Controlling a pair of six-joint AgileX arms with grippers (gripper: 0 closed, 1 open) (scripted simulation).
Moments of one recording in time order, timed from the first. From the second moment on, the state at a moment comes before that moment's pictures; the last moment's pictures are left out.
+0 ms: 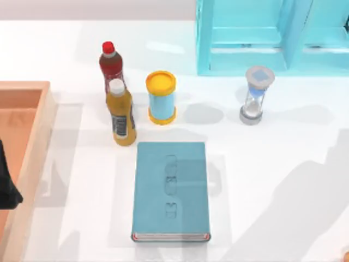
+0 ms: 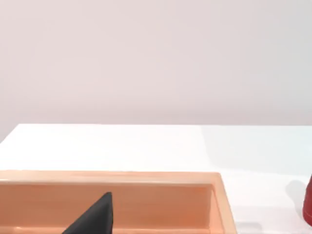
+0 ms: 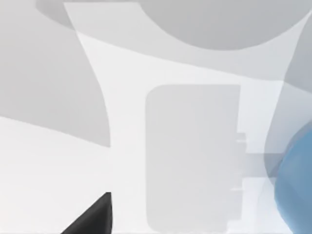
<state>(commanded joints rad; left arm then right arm) 0.00 0.00 0.00 0.00 0.00 0.00 -0.38 1.99 1.31 -0.90 0.00 -1.94</state>
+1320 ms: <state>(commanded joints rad) 0.00 0.00 0.00 0.00 0.00 0.00 -0.38 1.99 1.31 -0.90 0.00 -1.94</state>
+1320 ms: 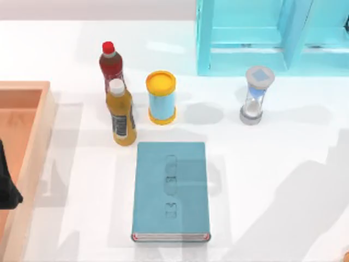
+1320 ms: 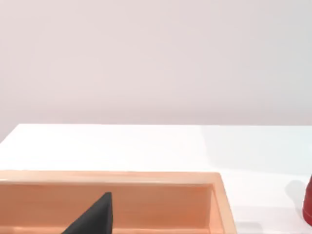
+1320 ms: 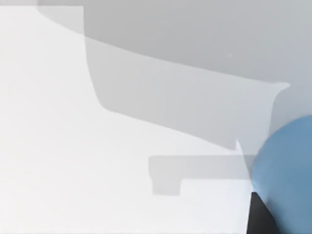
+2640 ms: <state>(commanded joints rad) 0.00 0.00 0.00 0.00 0.00 0.00 -0.29 1.94 1.45 -1.10 0.01 -1.76</state>
